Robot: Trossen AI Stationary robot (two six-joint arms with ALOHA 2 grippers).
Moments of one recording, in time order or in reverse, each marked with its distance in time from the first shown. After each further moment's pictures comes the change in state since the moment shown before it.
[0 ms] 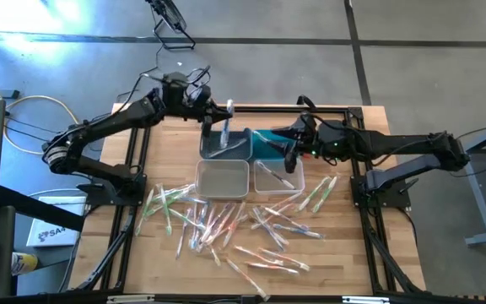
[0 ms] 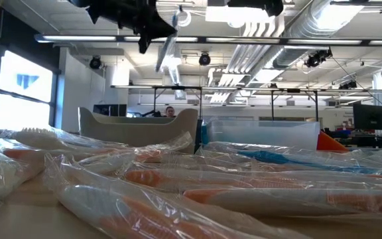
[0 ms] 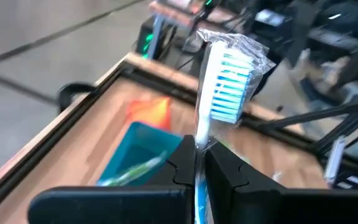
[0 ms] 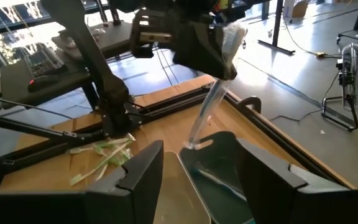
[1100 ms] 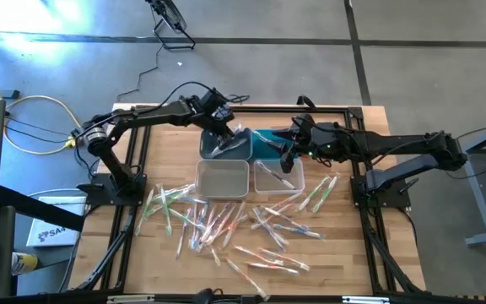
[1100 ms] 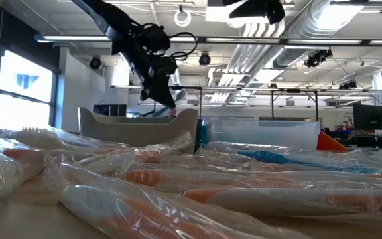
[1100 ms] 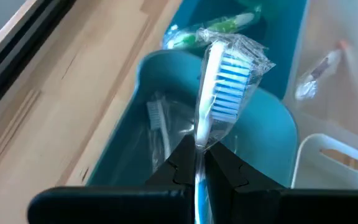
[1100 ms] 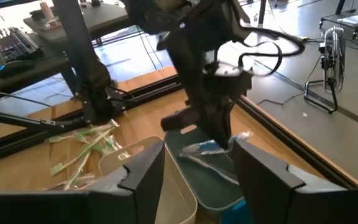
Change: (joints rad) left arm -0.045 0.377 0.080 -0.280 -0.210 0.204; right arm 0.000 0.026 0.000 -0.057 0.048 0.028
